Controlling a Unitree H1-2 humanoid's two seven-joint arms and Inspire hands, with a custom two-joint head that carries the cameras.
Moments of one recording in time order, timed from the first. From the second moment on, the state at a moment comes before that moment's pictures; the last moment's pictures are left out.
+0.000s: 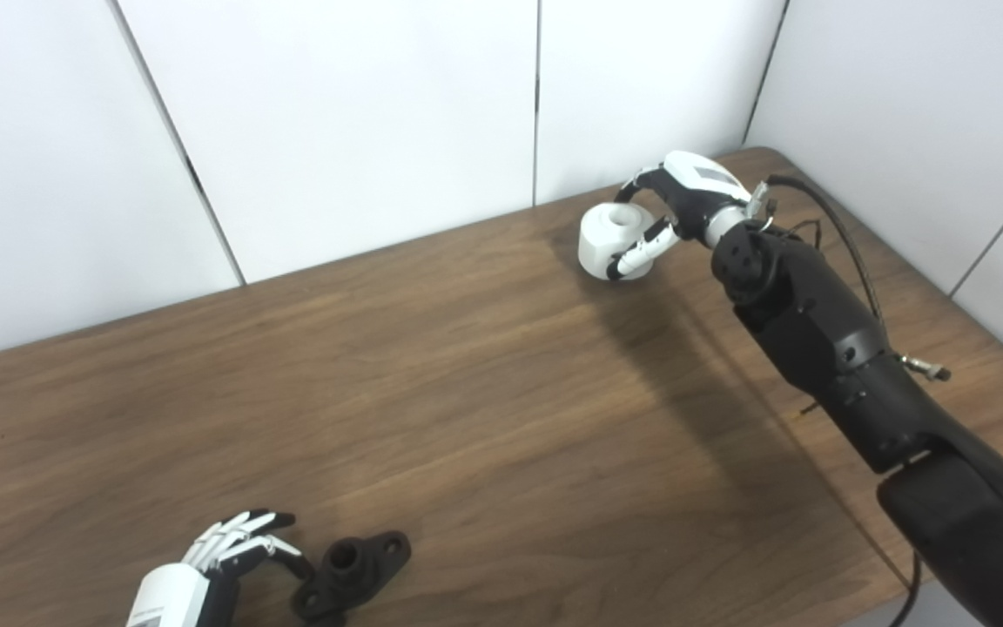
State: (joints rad) left arm 0.19 0.31 -0.22 -0.24 0.74 -0.16 -0.02; right arm -0.54 -0.58 0.14 0.22 -0.67 0.43 0.26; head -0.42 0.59
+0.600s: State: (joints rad) left arm 0.19 0.30 -0.22 -0.25 0.74 -0.15 -0.03; right arm -0.54 -0.58 0.14 0.26 -0.64 0.39 0.21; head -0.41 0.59
